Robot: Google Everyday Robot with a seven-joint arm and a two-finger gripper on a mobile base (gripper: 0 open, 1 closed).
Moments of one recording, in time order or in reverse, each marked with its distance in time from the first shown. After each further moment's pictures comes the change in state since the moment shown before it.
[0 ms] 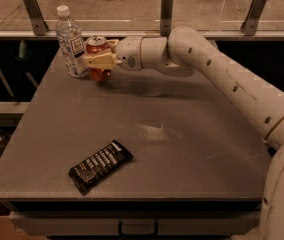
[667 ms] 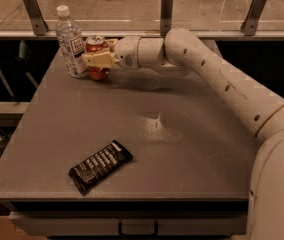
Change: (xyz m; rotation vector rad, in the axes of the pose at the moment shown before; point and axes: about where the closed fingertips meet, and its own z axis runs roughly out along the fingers) arm 0.008 -0.023 0.013 0.032 -0.013 0.006
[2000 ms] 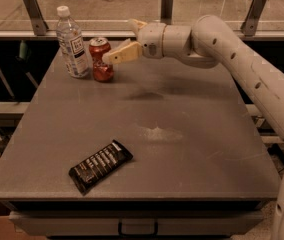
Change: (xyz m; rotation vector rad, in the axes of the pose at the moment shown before) arm -0.035 -0.016 -0.067 0.066 -0.012 -0.070
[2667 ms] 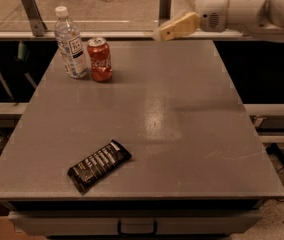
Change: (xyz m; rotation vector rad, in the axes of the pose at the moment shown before) arm -0.073 -0.015 -0.140 0.135 0.081 -0.139
